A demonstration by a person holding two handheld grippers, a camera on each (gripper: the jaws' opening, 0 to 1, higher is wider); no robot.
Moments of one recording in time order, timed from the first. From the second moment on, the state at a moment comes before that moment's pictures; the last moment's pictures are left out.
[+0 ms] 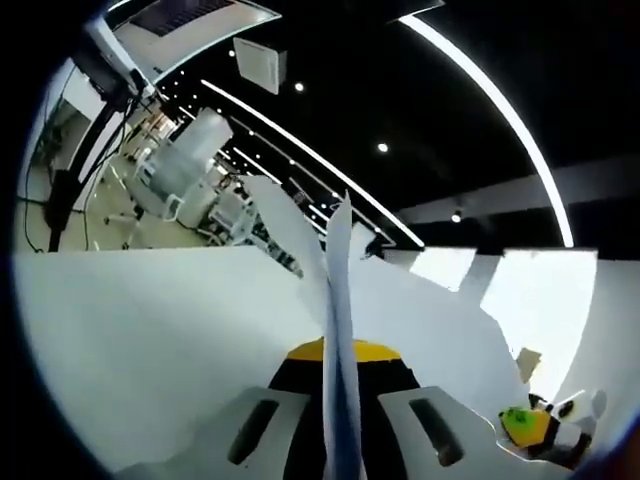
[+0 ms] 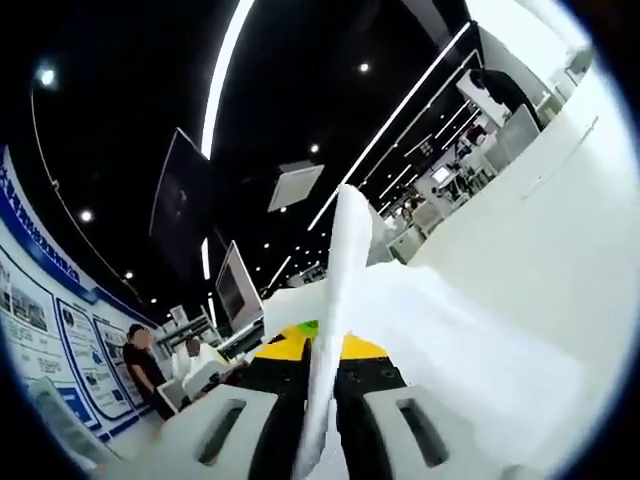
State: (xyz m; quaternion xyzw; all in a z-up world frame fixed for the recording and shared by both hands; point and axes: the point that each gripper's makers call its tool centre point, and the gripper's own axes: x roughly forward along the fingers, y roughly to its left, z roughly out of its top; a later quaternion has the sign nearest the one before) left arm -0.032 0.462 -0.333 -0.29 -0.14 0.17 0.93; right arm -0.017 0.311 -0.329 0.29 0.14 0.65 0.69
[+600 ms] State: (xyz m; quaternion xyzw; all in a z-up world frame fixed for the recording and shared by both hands) left arm -0.033 0.463 -0.333 -0.28 -0.14 0.17 0.93; right arm 0.065 0.233 -0.268 0.28 0.01 0.56 0.78
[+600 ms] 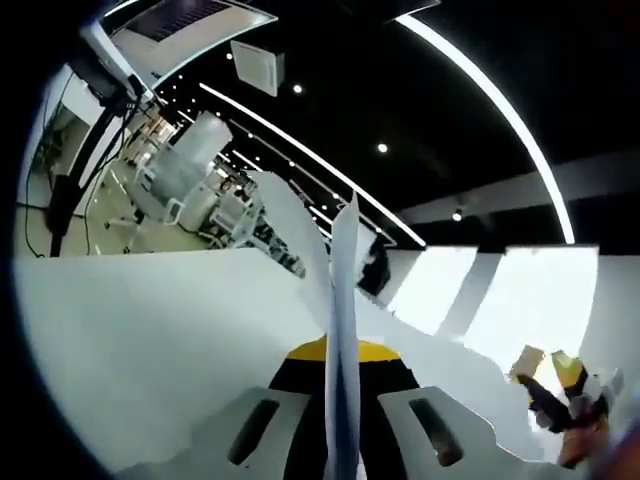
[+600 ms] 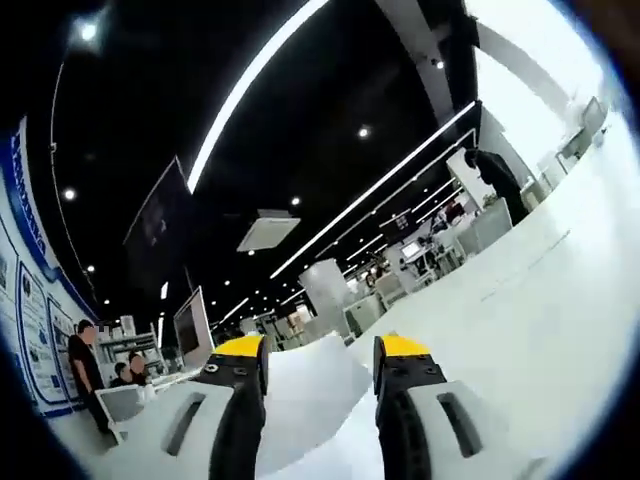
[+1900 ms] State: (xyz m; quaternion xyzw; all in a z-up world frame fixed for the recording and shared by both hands) left arm -0.011 0.439 -0.341 -0.23 -0.08 0.15 0.96; right arm 0.129 0.216 -0.345 0.15 0.10 0.54 0.82
